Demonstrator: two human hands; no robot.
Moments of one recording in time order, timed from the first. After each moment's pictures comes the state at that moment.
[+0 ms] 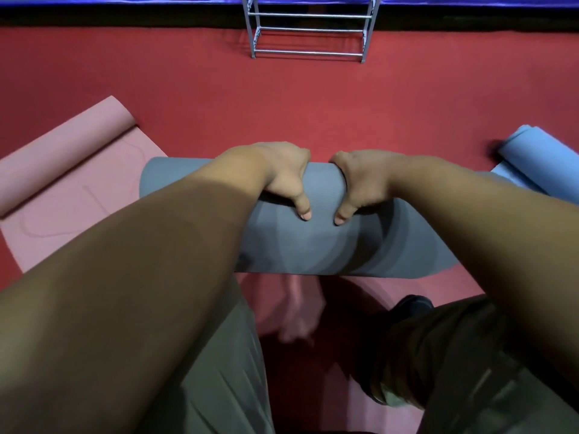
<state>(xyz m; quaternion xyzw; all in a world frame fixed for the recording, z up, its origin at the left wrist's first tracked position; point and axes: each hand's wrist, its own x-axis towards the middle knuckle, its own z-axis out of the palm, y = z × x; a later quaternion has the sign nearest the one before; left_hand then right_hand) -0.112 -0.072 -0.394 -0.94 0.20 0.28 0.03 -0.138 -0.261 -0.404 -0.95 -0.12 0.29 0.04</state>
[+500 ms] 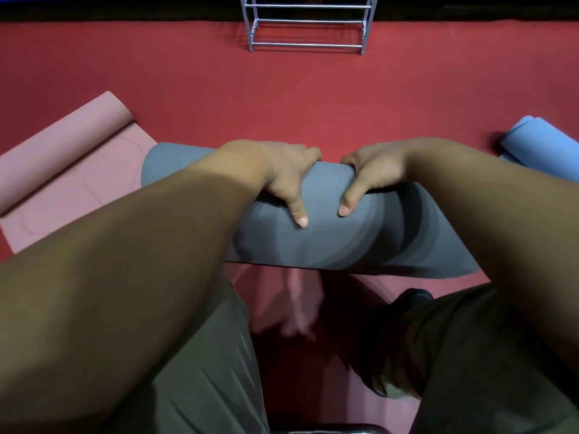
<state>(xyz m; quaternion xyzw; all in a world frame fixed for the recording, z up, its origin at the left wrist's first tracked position) -0.116 -0.075 -0.401 -0.91 0.26 0.33 0.03 -0.139 -0.286 -0.397 -0.88 -0.07 0.42 0.19</state>
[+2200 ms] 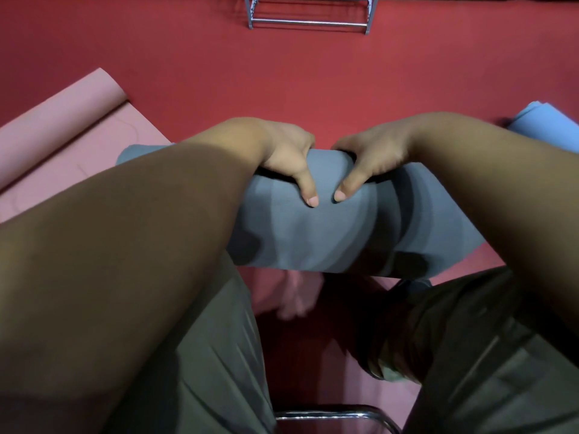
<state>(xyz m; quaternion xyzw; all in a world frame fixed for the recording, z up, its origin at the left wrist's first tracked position) -0.114 -0.073 -0.403 -0.91 0.20 0.36 -0.03 -0.135 -0.272 -0.401 -0.88 -0.12 0.43 0.17</state>
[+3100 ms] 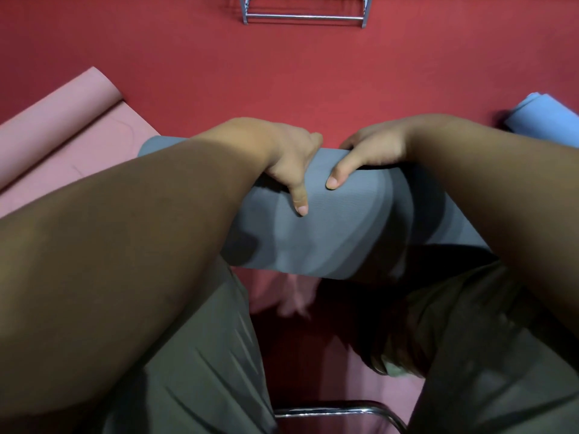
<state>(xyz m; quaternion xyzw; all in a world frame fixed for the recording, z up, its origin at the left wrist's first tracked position) -0.121 -0.077 -0.409 -0.90 0.26 0.34 0.05 -0.139 -0.278 -0.411 -0.85 -0.02 0.45 0.26</state>
